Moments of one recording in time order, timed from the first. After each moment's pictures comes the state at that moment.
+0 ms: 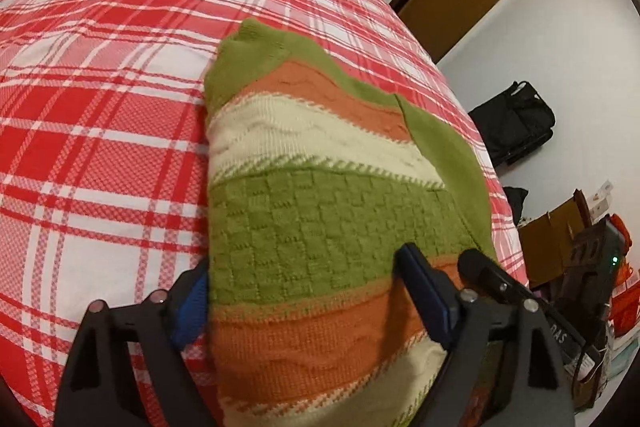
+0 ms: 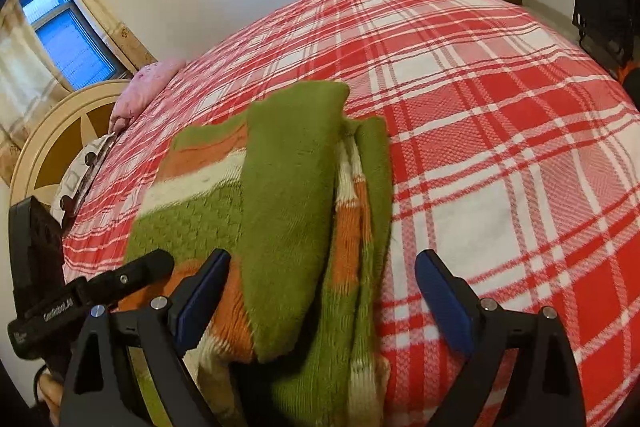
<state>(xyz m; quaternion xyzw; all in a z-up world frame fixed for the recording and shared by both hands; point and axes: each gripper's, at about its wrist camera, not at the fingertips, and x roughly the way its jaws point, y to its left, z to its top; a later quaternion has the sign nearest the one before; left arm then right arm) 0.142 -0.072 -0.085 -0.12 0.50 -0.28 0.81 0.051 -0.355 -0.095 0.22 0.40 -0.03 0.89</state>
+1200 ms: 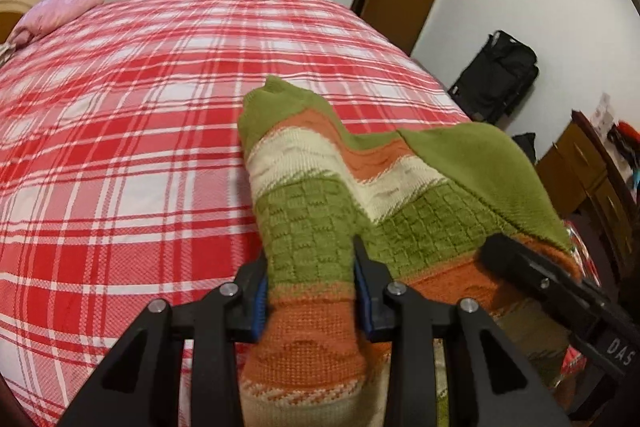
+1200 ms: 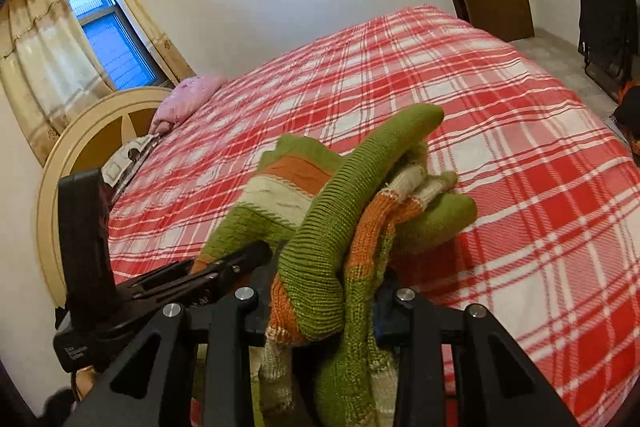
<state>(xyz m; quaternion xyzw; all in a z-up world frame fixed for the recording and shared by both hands) 0.035 -0.074 -0.034 0.02 0.43 -0.30 0.85 -0.103 -0.279 -0.018 0.22 0.32 -0.01 0.92</state>
